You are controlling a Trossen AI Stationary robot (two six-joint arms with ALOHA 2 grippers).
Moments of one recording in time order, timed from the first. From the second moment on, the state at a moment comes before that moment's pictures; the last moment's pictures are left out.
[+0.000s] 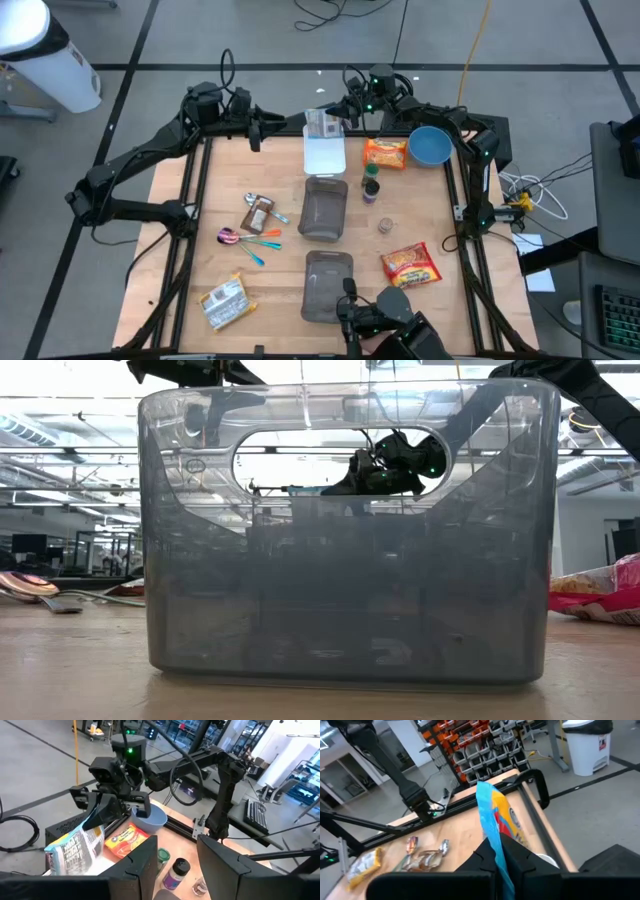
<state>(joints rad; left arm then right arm) 0.68 1.14 1.08 -0.11 0.47 -0.29 -0.87 2.03 1.46 0.31 -0.95 0.18</state>
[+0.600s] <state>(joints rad) 0.70 1.15 1.08 -0.11 0.47 -0.28 -0.87 2.11 1.46 0.45 -1.00 0.26</state>
